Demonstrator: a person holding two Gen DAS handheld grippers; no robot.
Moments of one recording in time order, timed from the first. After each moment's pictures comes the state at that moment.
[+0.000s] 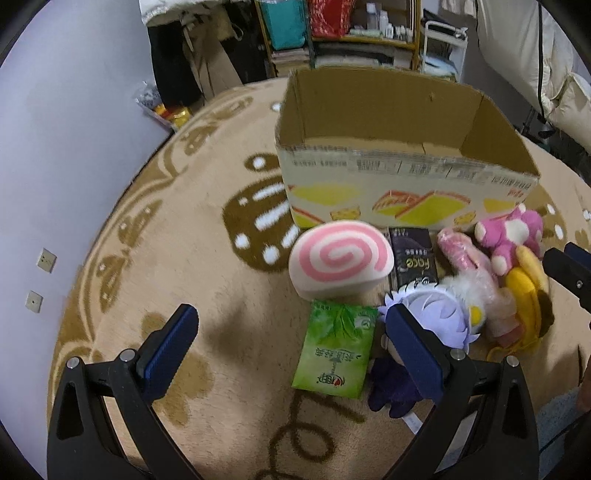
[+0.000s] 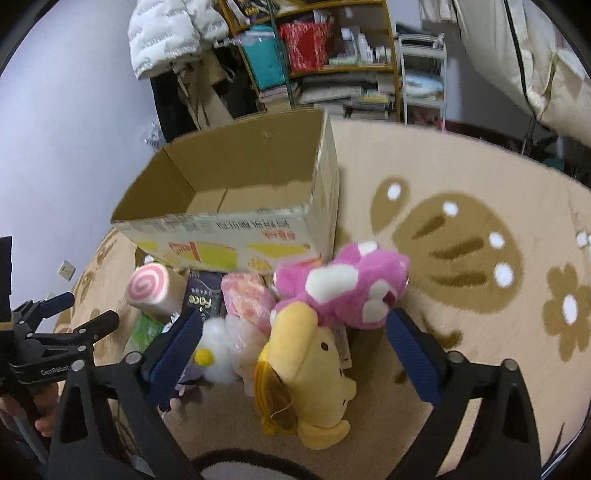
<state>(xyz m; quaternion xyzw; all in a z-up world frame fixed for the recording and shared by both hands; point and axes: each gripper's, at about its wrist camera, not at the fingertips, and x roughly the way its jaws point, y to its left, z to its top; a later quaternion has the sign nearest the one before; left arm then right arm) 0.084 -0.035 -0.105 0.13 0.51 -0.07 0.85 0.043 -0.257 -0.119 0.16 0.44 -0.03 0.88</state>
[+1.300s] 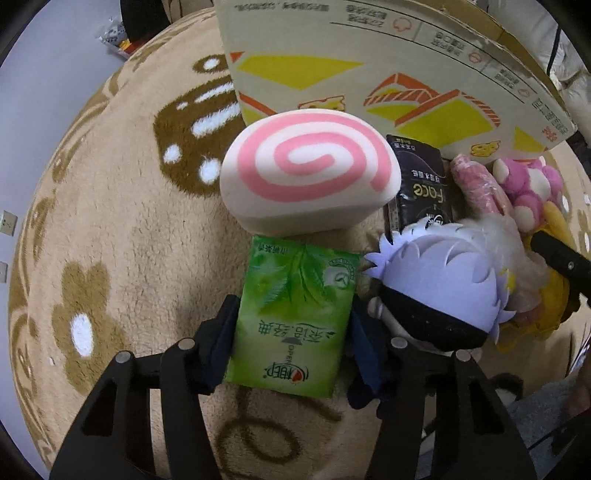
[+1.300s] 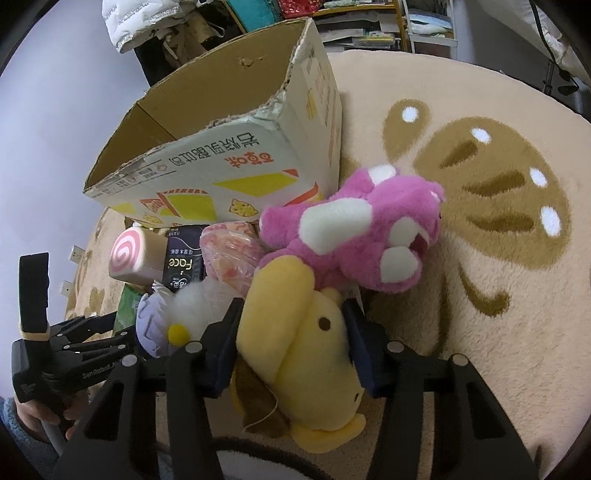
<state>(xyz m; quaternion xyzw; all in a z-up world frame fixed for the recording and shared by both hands) 0.108 -0.039 -0.184 0.10 0.61 -0.10 0.78 0.060 -0.265 -0.167 0.20 0.52 0.01 0.83</state>
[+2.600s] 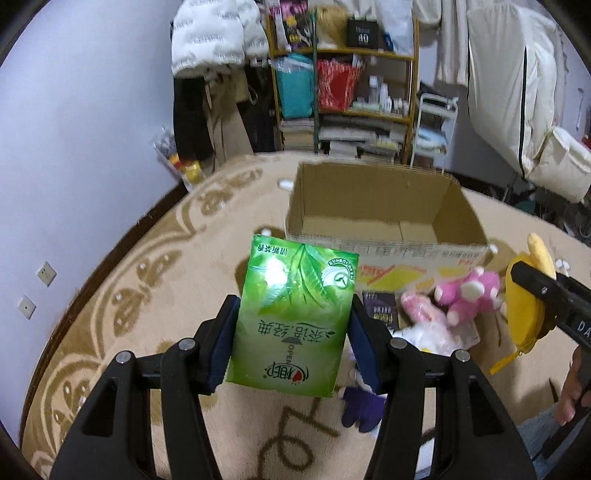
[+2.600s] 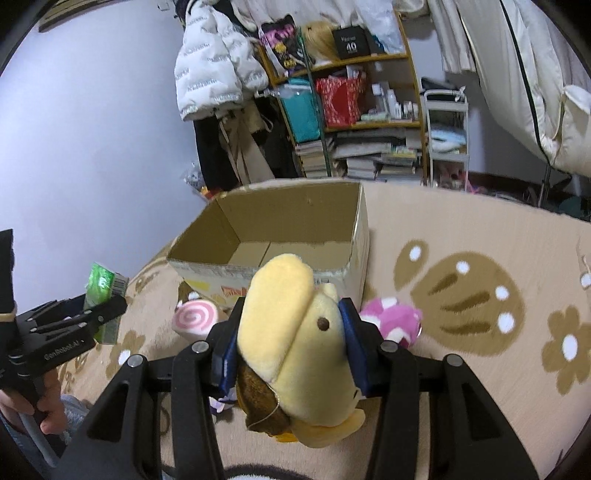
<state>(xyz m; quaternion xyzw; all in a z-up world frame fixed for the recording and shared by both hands) 0.054 -0.019 -0.038 0.08 0.37 -0.08 0.92 0.012 -0.248 -0.068 0.14 0.32 0.02 0.94</state>
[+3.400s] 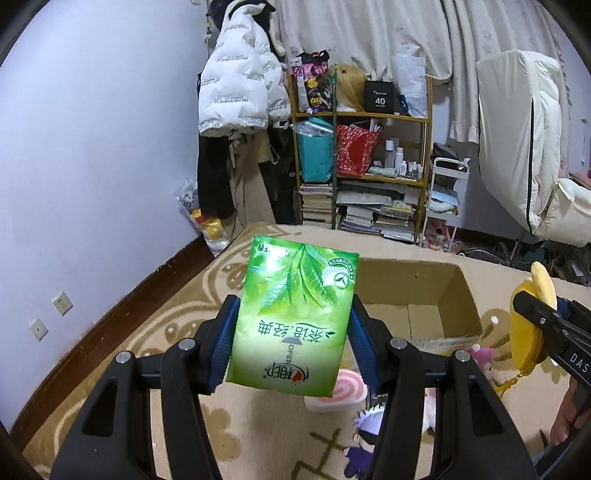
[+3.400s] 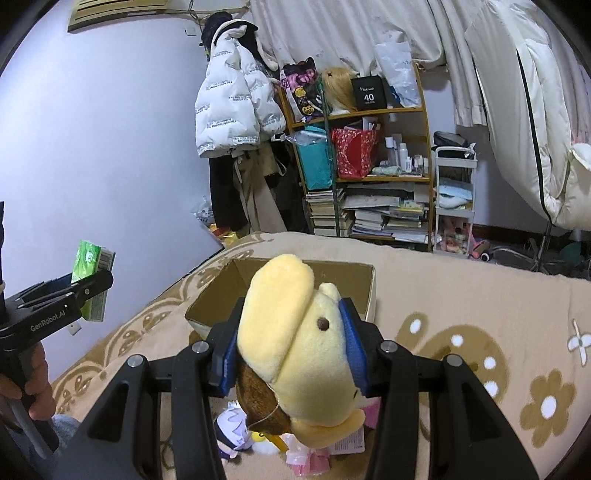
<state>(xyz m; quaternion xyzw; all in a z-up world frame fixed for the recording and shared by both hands) 0.068 -0.009 0.032 0.06 0.28 -0.06 0.96 0.026 -0.237 -0.008 0.10 0.25 0.02 0.96</state>
